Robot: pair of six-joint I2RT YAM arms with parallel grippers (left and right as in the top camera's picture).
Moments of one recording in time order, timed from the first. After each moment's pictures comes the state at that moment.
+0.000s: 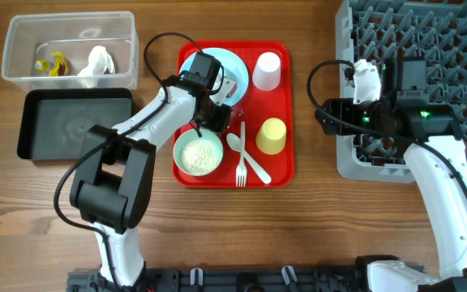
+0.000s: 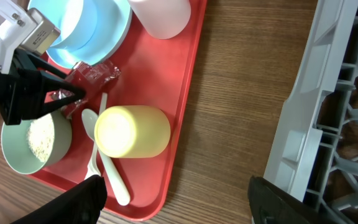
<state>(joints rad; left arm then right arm) -0.39 2.02 1.37 -0.64 0.21 0.05 0.04 1.37 1.17 -0.86 -0.34 0.00</state>
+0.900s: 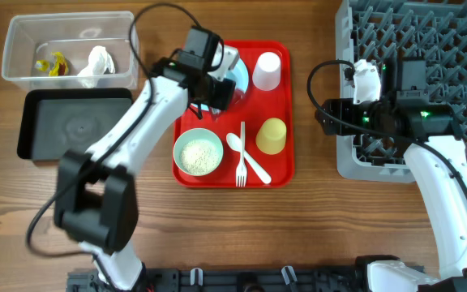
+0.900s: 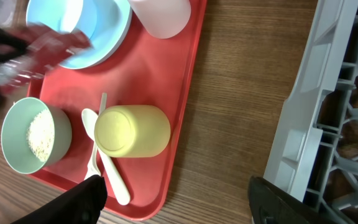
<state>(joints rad) -0.40 1.87 1.51 -0.72 0.21 -0.01 0.04 1.37 1.17 -0.86 -0.34 0.00</state>
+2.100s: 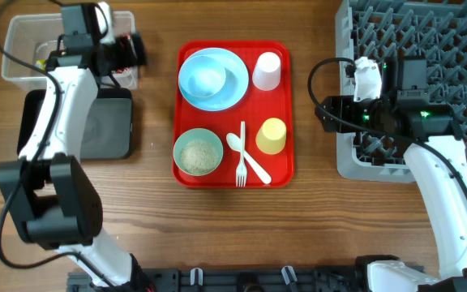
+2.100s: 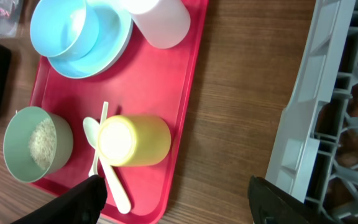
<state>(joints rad) 0.06 1.86 1.53 -0.60 0.18 -0.15 0.04 1.37 1.17 -0.83 -0.34 0.02</state>
